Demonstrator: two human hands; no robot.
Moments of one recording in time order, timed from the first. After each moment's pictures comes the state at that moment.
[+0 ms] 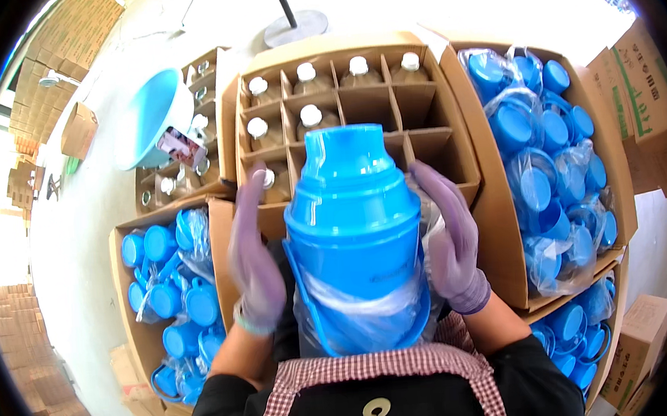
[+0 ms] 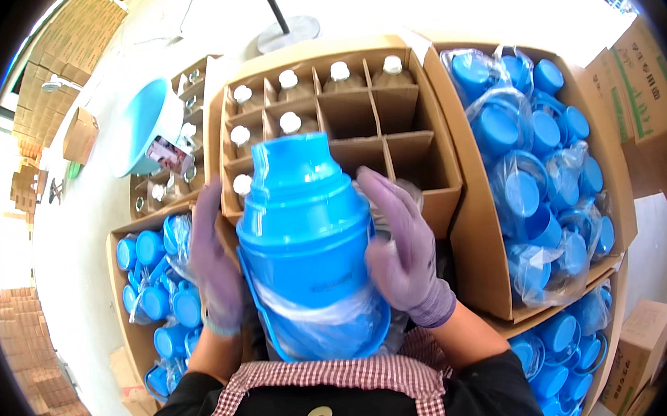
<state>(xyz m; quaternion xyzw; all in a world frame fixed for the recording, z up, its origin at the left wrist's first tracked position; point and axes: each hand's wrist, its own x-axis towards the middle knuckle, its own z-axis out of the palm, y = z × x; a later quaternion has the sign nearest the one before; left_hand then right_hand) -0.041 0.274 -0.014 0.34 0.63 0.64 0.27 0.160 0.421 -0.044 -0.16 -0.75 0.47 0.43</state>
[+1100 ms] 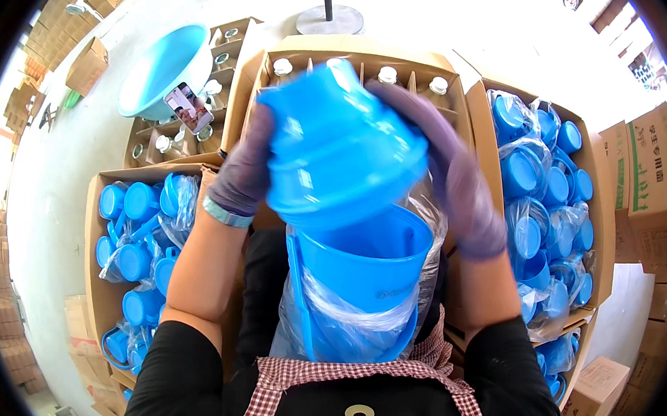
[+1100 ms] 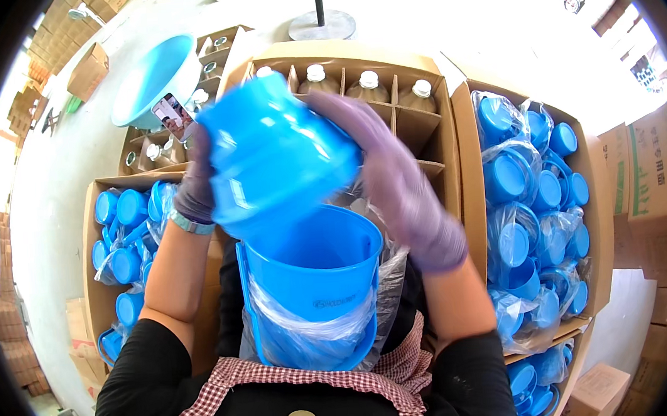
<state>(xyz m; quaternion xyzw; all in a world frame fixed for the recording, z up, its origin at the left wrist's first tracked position) -0.140 0.332 -0.008 0.32 0.45 0.67 0.49 0.062 0.503 0.001 0.08 -0.75 0.58 0.30</state>
